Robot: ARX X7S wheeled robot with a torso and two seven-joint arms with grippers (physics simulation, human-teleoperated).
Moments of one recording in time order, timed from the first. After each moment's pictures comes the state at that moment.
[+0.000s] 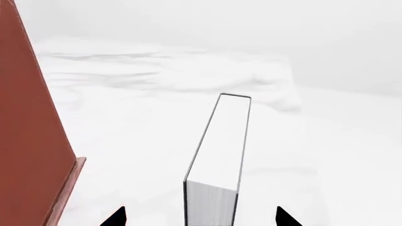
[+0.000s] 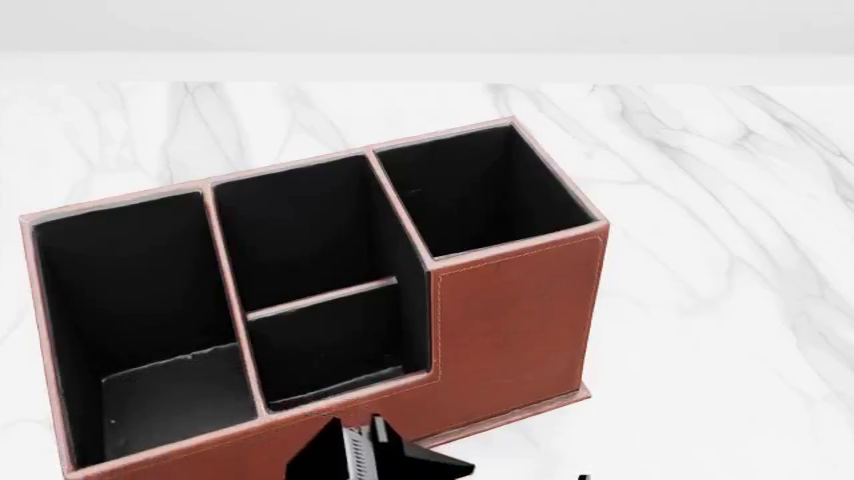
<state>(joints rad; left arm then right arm) -0.68 -0.13 0.79 -0.66 -0.42 0.03 0.80 -0.28 0.32 -0.25 -0.34 0.23 -0.61 0.34</state>
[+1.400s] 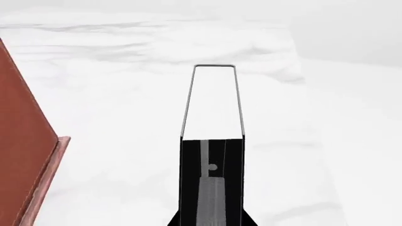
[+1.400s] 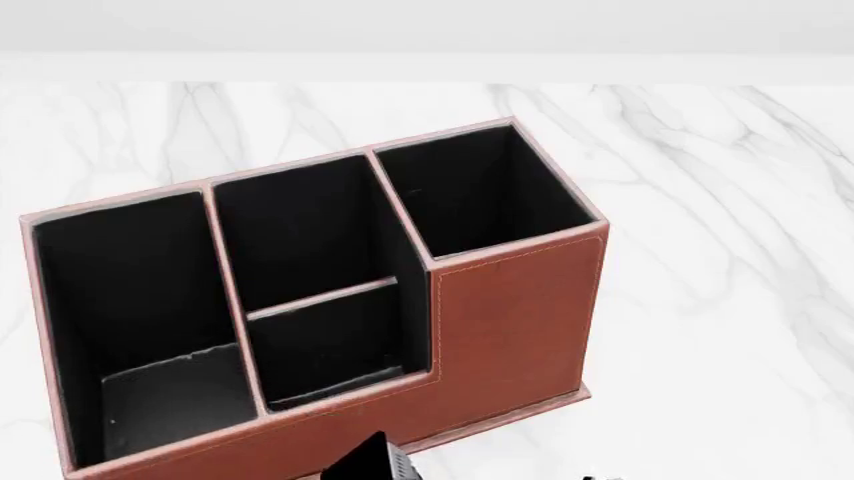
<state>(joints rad) -0.84 -0.11 1.26 -0.87 -0.72 0.17 0.66 -0.28 0.34 -0.26 -0.34 0.24 -0.63 0.36</state>
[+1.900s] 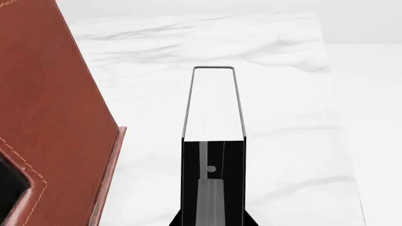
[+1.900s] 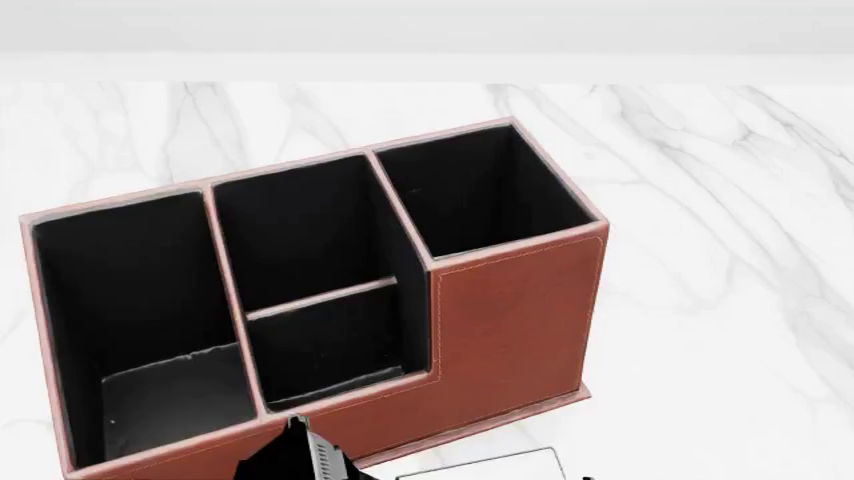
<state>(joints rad) -0.86 -0.41 1.30 -0.41 -0.73 0.04 0.44 -0.28 0.34 -0.26 -0.34 0.23 -0.63 0.36</state>
